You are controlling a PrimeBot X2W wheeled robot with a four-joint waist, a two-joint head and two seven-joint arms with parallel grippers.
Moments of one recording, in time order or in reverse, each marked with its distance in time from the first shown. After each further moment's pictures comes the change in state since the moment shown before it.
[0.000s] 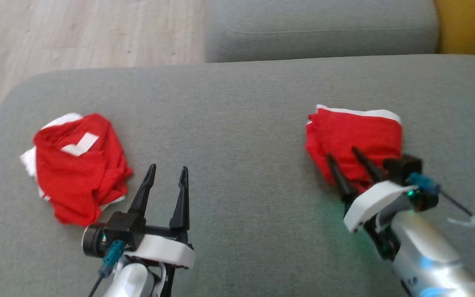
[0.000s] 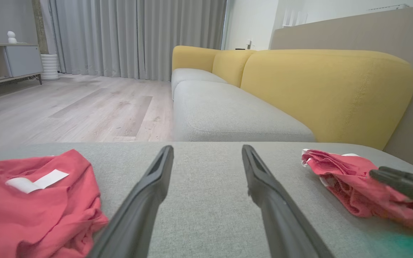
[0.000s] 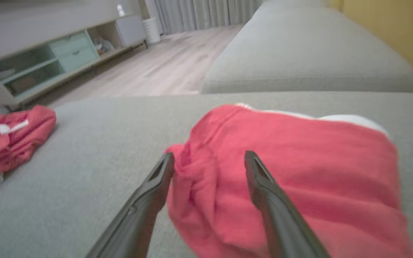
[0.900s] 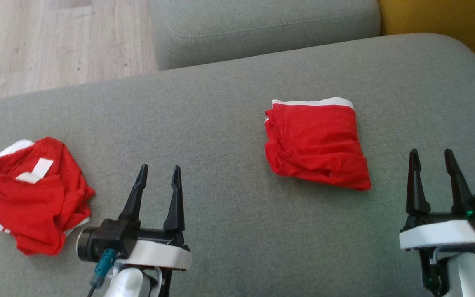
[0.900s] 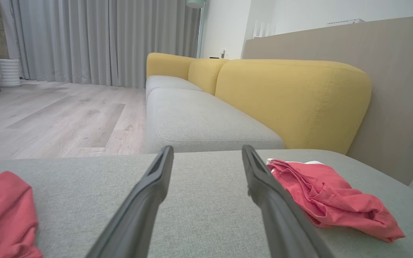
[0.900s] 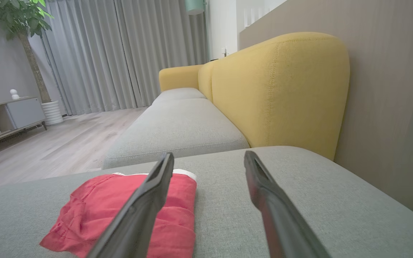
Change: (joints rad) left arm 0.048 -0.031 0.067 -0.058 0.028 -0.014 -0.023; right arm 0.413 0.149 -0.640 -0.618 -0.415 0.000 -0.012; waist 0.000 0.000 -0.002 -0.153
